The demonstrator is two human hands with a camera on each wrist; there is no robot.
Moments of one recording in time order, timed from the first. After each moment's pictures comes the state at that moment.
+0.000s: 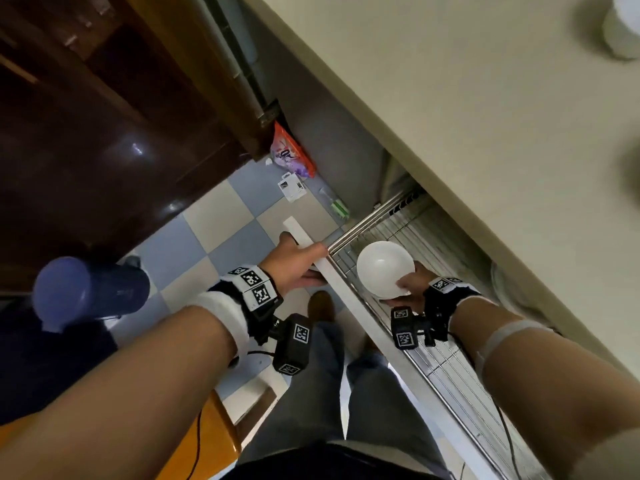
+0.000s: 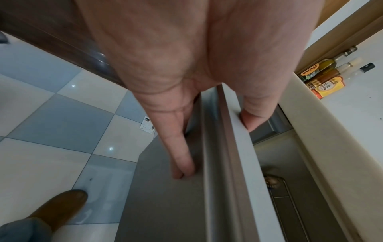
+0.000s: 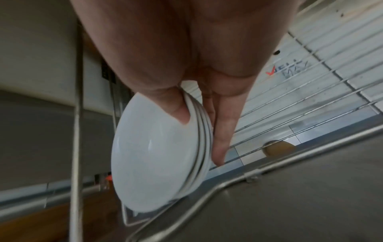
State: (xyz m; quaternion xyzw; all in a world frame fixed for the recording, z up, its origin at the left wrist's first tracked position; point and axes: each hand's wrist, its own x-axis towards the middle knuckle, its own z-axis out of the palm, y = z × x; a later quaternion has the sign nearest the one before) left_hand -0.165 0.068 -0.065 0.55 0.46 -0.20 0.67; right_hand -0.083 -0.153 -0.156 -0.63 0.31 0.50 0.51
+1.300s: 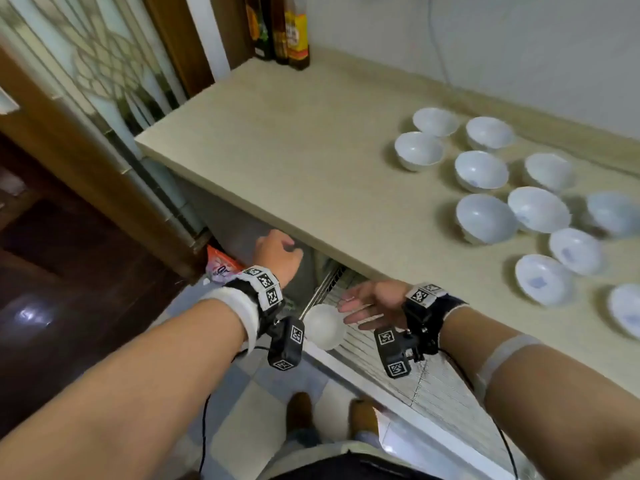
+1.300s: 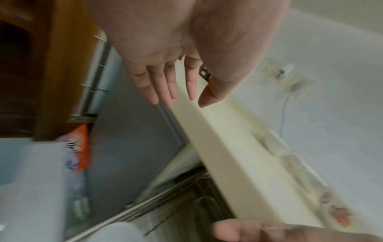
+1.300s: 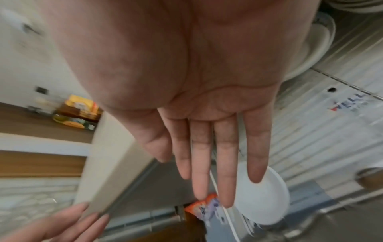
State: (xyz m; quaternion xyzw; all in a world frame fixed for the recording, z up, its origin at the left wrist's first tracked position) left_hand -0.048 0.058 0.050 0.88 0.23 -0.07 0.41; right_hand -0.070 -0.163 0.044 -0.65 0.18 0.48 0.56
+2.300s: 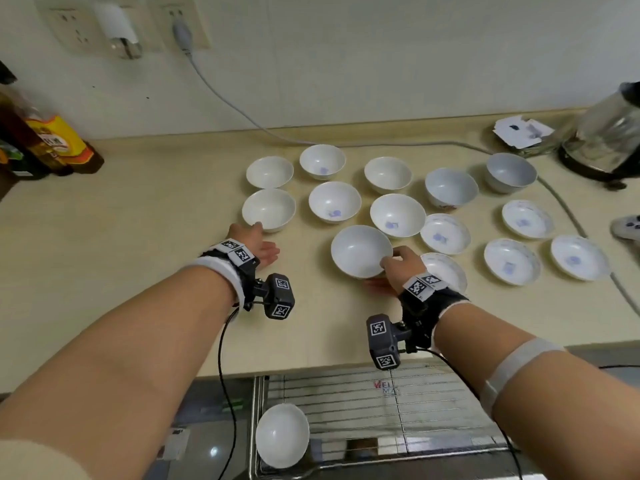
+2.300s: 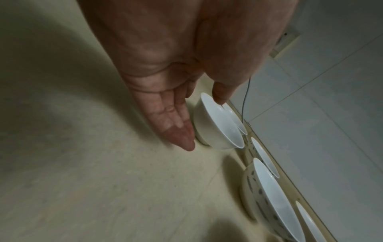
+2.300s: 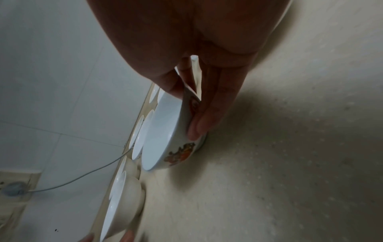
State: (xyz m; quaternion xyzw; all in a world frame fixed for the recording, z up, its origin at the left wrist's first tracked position) left_hand 0.189 -0.130 0.085 0.71 0.19 -0.31 0.60; right_hand 0.020 -0.349 0.019 -0.66 0.49 0.00 0.57
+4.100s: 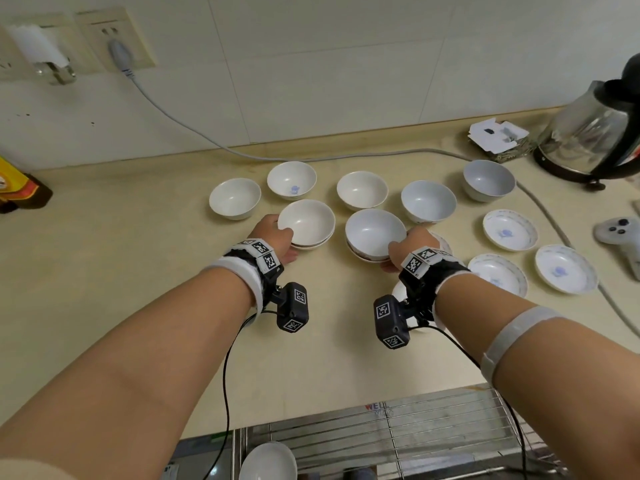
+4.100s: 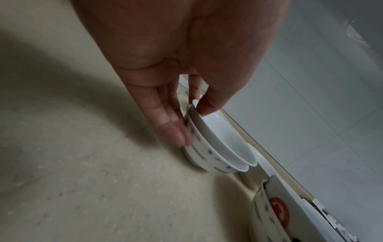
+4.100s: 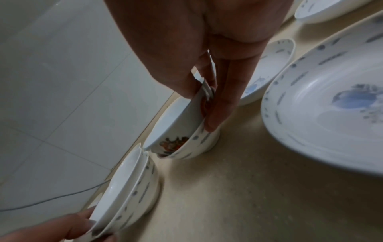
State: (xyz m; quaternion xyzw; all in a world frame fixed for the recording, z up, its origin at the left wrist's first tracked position) left_hand 0.204 -0.239 0.082 0.84 0.01 -0.29 0.47; right_hand 0.046 -0.420 0.091 -0.78 0.50 0.04 0.37
